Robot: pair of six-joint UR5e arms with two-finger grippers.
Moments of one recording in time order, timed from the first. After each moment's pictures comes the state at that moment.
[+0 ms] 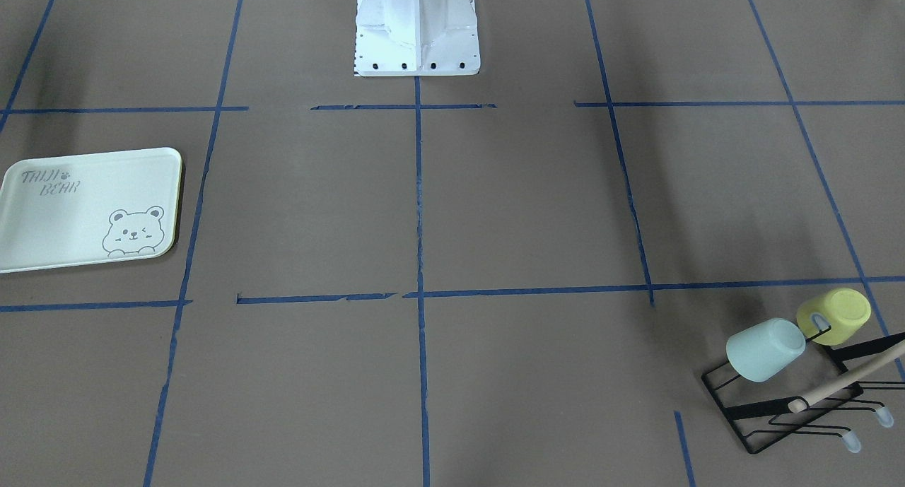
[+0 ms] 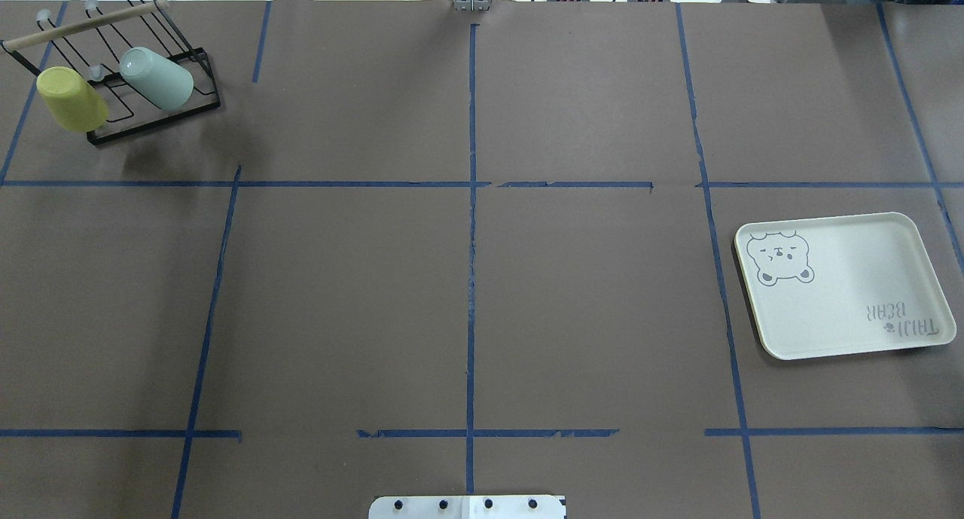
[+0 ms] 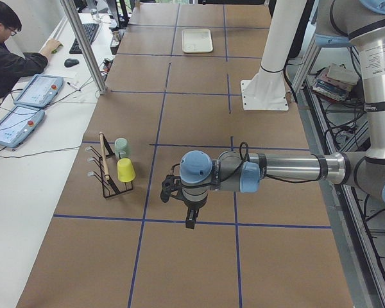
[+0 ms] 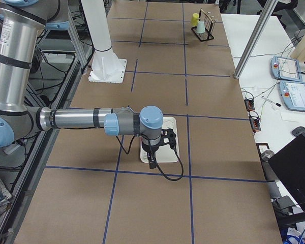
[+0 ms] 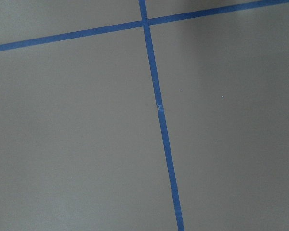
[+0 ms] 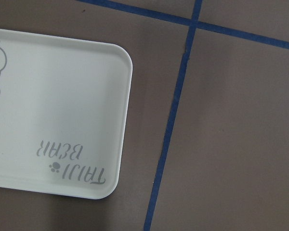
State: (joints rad) left arm -1.56 -1.31 -1.83 -1.62 -2.37 0.14; right arm 1.48 -1.85 1.90 -1.56 2.30 -0.10
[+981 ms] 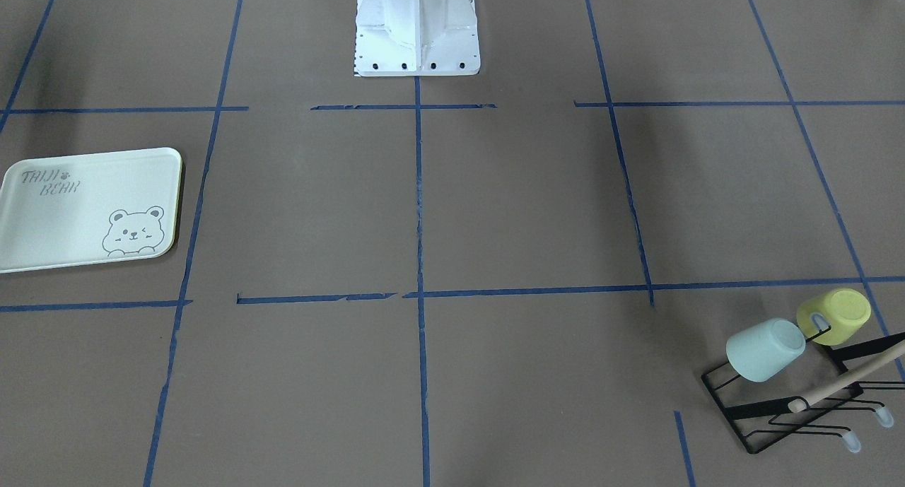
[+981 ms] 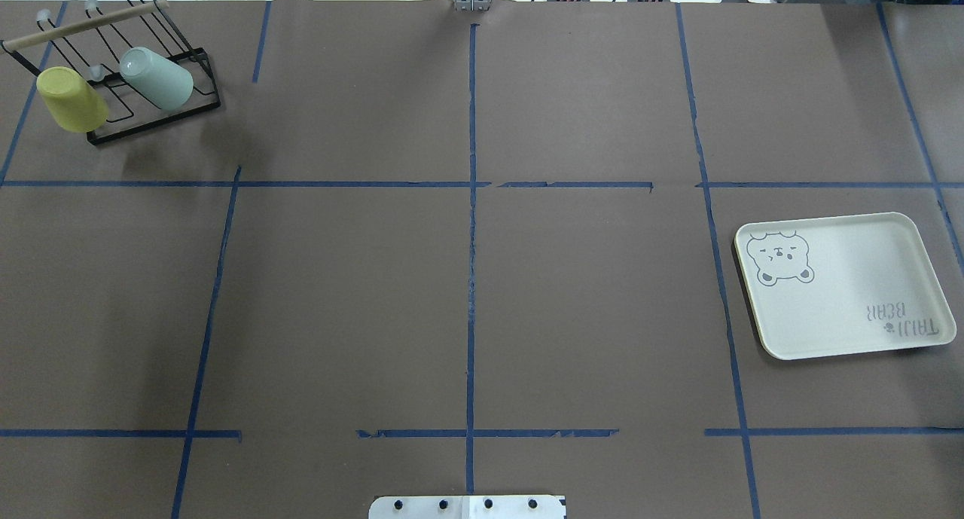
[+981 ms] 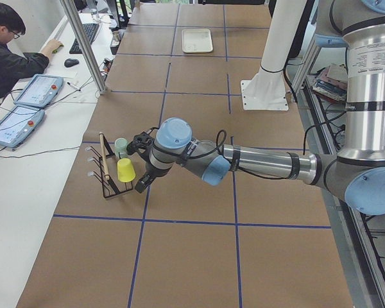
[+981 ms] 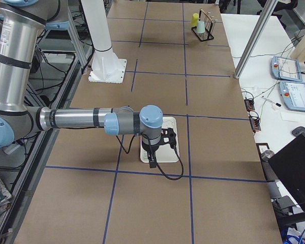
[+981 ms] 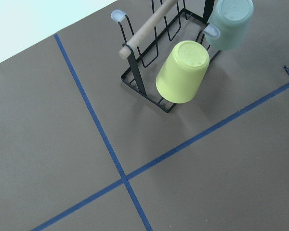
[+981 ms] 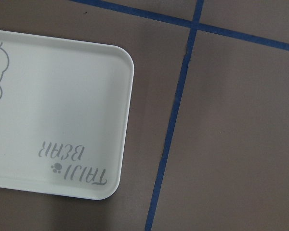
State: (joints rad) left arm -1.56 -1.51 -1.73 -2.06 -2.35 0.14; right arm 1.48 -1.85 1.90 -1.56 2.30 -0.10
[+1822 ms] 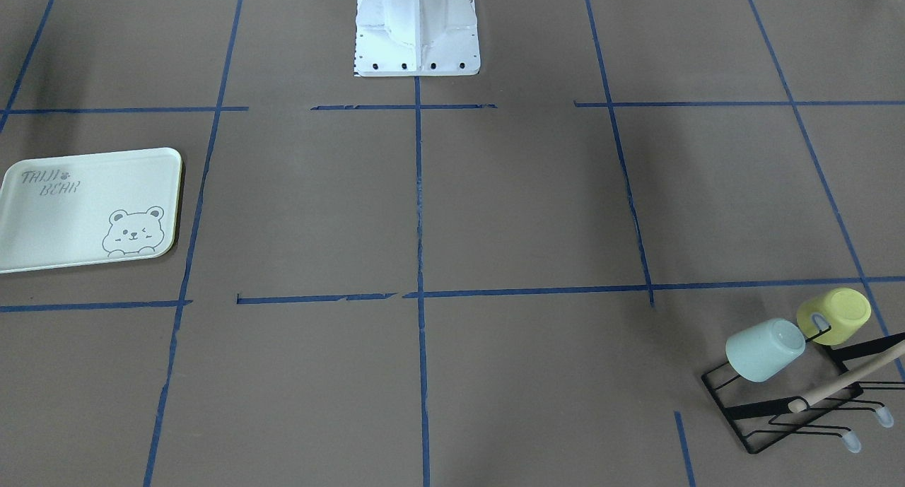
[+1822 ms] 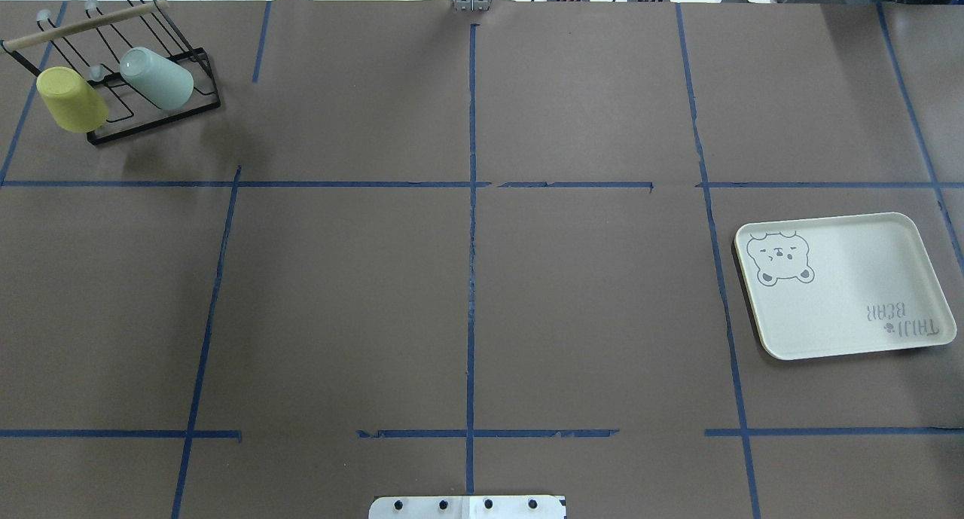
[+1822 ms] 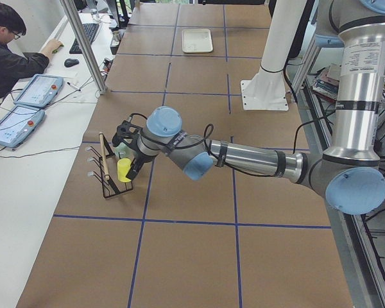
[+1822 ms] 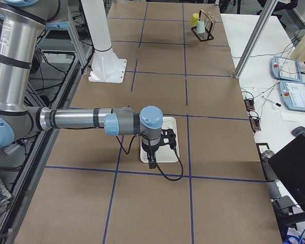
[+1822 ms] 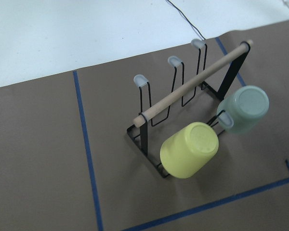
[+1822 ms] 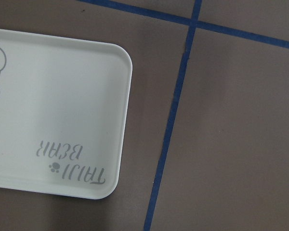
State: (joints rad) left arm -1.48 -1.66 -1.70 -2.20 -2.30 -0.55; right arm 1.48 -1.85 1.89 -1.56 2.30 -0.10
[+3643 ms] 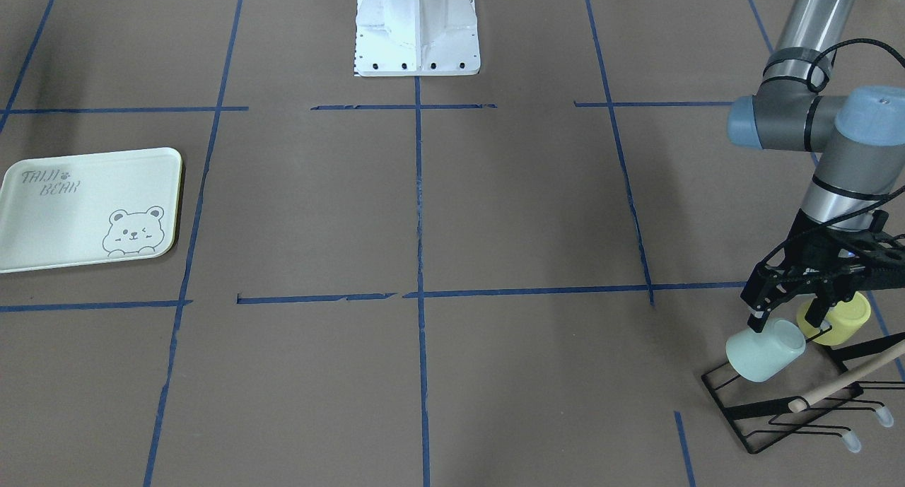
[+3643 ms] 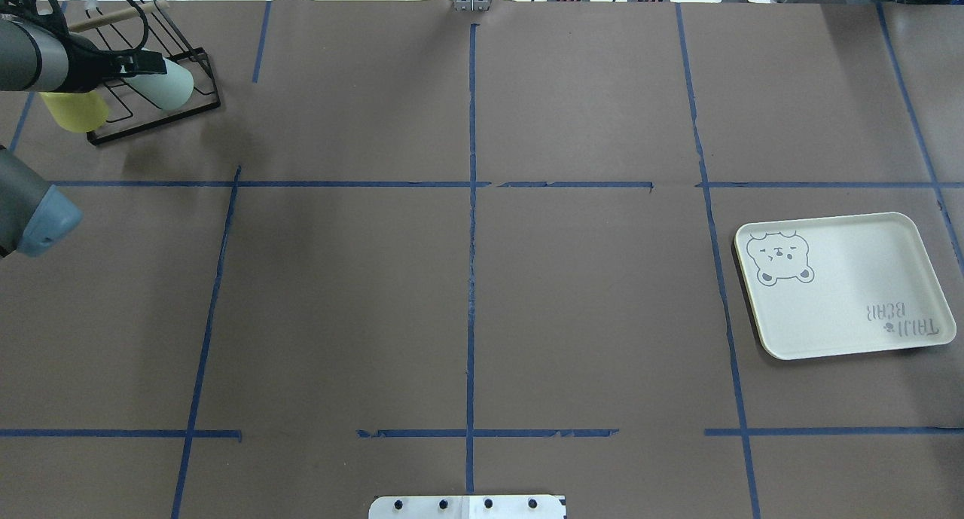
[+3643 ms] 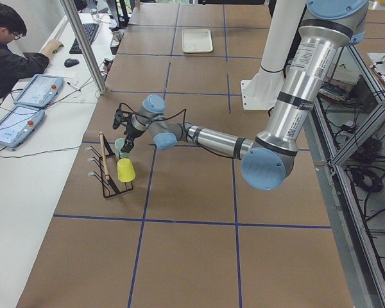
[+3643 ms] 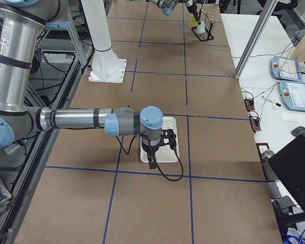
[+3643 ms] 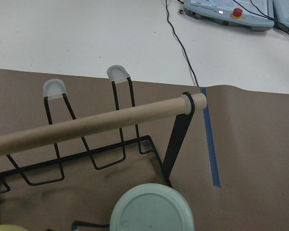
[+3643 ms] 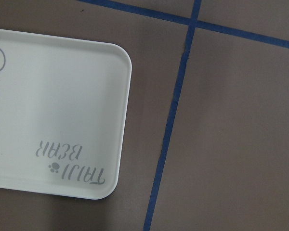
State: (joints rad) left arm -1.05 -1.89 -1.42 -2.37 -1.79 -0.99; right arm 1.48 -1.85 1.89 -1.56 2.30 -0.10
